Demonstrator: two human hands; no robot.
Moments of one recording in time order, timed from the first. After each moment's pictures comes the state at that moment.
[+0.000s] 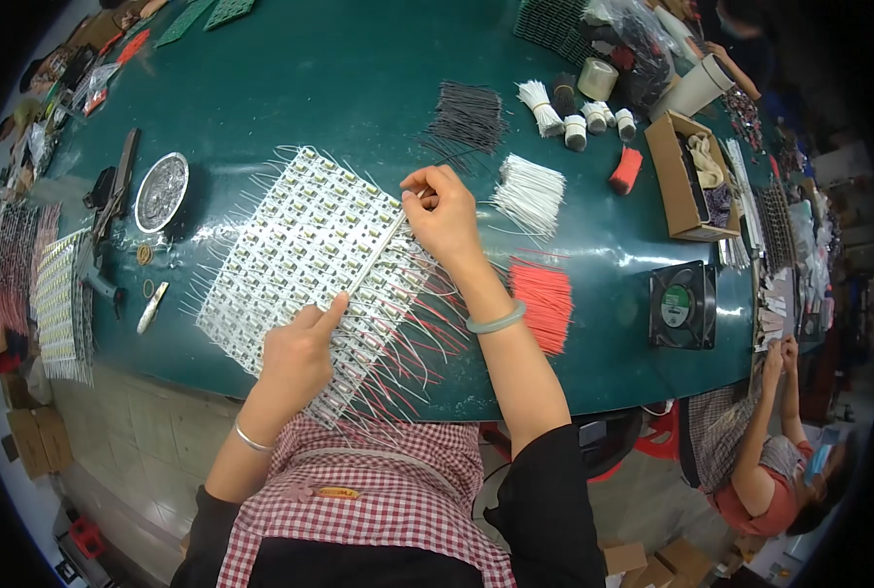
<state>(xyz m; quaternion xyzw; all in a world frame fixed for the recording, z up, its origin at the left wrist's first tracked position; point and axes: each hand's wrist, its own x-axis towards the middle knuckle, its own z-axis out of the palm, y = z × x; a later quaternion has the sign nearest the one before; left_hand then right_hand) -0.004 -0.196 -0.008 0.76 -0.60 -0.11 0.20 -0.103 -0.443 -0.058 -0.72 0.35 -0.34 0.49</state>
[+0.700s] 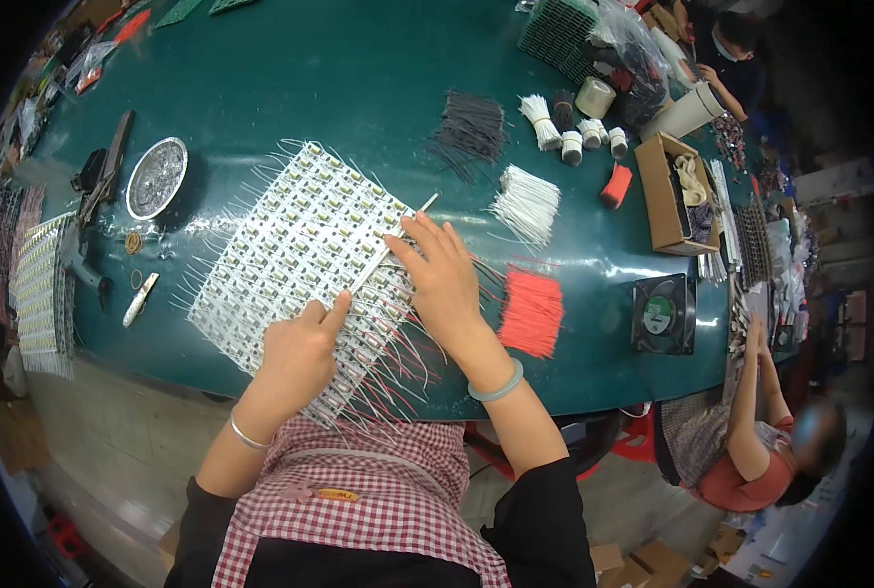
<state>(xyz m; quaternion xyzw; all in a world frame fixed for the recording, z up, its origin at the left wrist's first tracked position) -0.001 -0.198 -0.007 0.76 -0.62 -0.12 0.15 -0.141 -0.377 -0.032 -0.94 0.22 -0.24 0.13</state>
